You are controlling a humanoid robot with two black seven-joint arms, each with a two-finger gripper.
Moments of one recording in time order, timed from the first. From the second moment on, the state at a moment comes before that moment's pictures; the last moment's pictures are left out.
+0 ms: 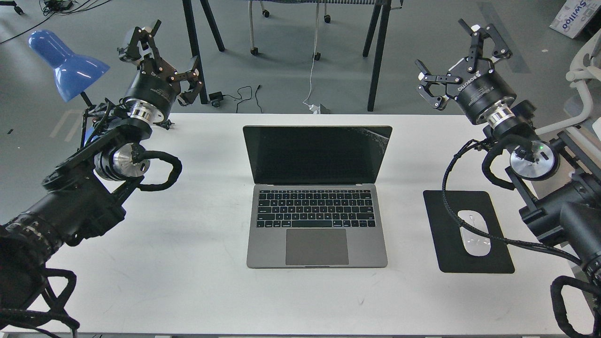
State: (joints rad) left arm -0.84 0.26 -0.69 -0.66 0.03 -0.27 -0.49; right arm 0.68 -0.30 1.11 0.87 -0.12 0.41 0.04
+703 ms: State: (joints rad) left arm -0.84 0.26 -0.68 -0.66 0.03 -0.26 -0.49; right arm 0.77 -0.28 1.05 0.86 -0.13 0.30 0.03
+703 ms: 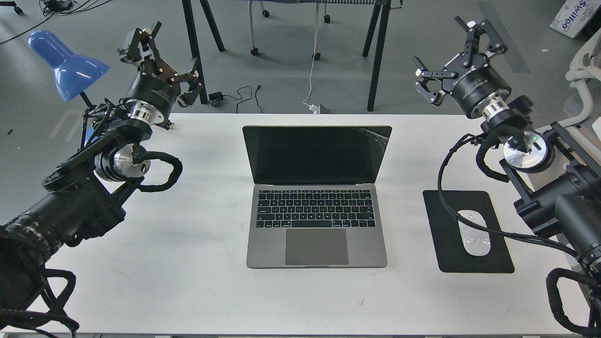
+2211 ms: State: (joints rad) left arm -0.84 0.26 -0.68 -0.66 0.03 -0.27 -0.49; right arm 1.18 -0.05 0.28 0.52 -0.23 0.18 0.01
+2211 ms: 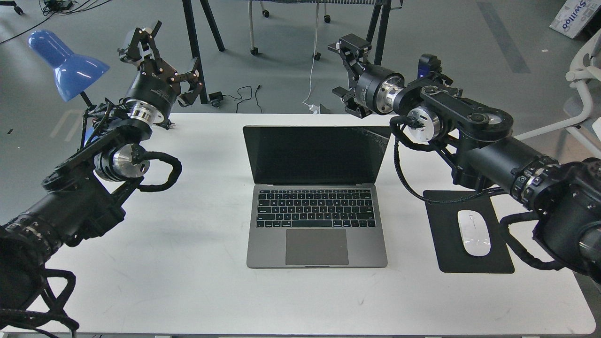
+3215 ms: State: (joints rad) left arm -0.84 0.26 -0.68 -0.66 0.03 -0.27 -0.49; right arm 1.18 -0.21 0.07 0.81 -0.23 0.38 -0.01
